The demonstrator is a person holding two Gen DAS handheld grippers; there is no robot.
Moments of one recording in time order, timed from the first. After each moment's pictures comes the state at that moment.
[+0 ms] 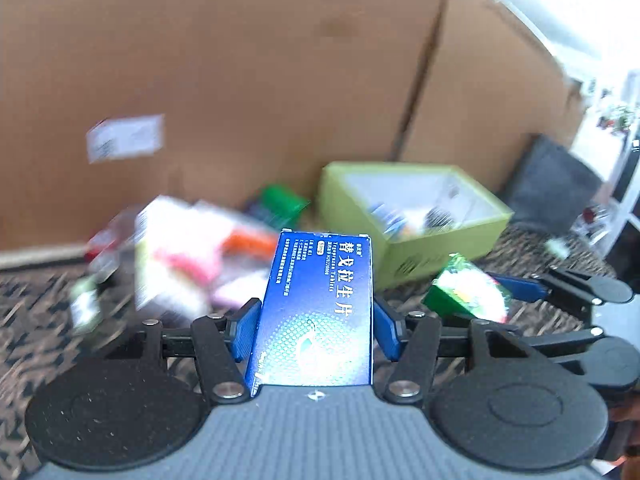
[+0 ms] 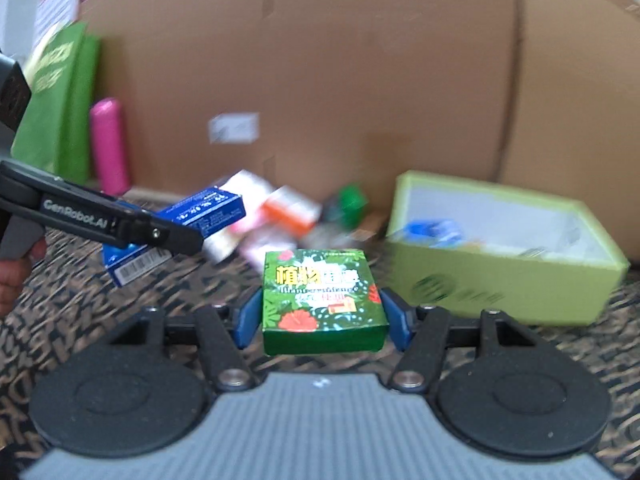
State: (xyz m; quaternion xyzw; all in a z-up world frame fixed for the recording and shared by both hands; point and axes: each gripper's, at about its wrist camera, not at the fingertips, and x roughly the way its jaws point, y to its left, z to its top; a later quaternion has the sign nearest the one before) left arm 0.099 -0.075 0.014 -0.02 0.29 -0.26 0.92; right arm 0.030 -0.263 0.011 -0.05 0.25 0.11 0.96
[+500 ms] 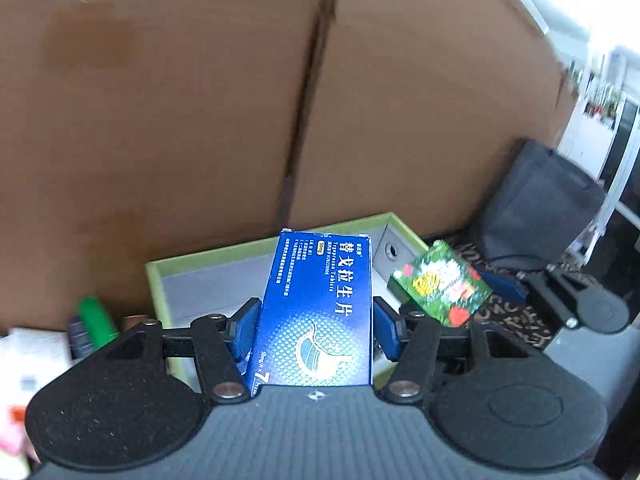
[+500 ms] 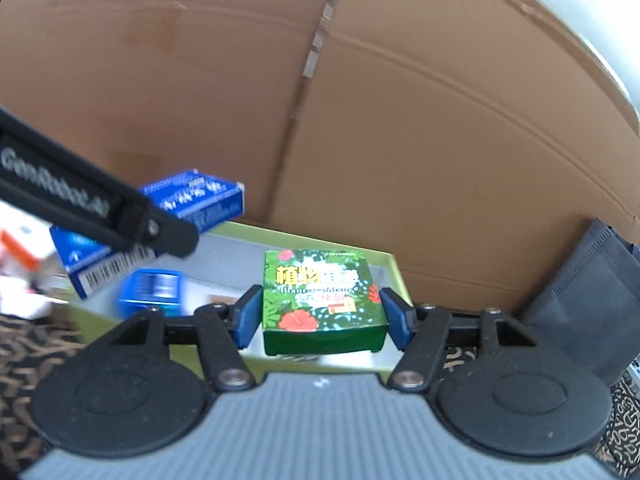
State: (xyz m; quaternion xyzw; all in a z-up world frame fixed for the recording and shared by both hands) left arm 0.220 -0.288 0.031 0.01 0.31 -0.29 0.91; right arm 0.151 -0.399 0.025 -0.13 0.23 -0.09 0.96
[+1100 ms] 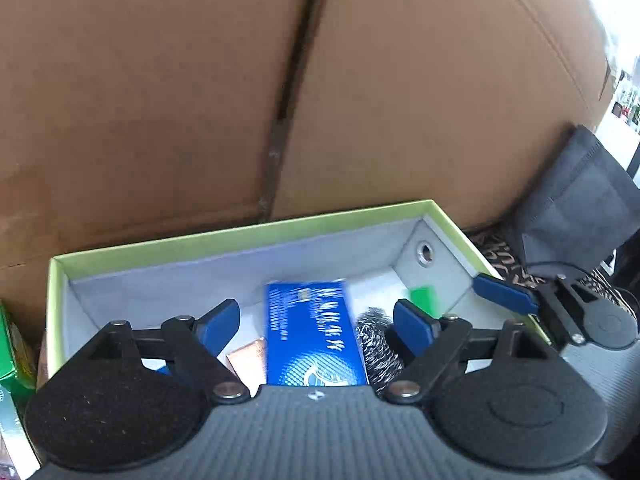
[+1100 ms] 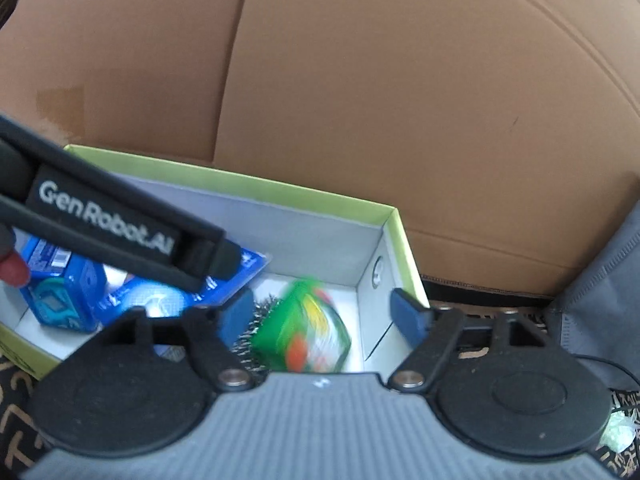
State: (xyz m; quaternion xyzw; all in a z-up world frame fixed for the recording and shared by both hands) left arm 0.279 -0.346 -0.029 -0.02 0.34 -0.28 0.90; right arm 0.228 -0.453 -0.021 -0.11 0.29 -0.07 0.95
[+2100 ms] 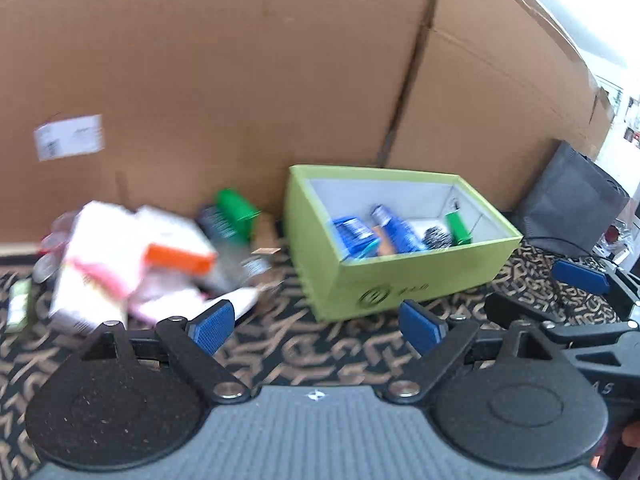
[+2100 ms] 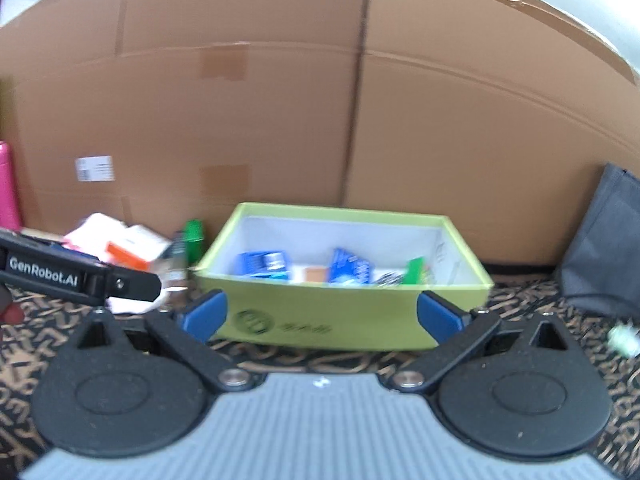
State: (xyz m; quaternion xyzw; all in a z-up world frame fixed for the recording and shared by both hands) left arm 0.108 -0.152 -0.010 -0.04 0.30 -0.20 0.93; right arm 0.055 -0.347 0.043 -0.03 0.22 -0.02 0.97
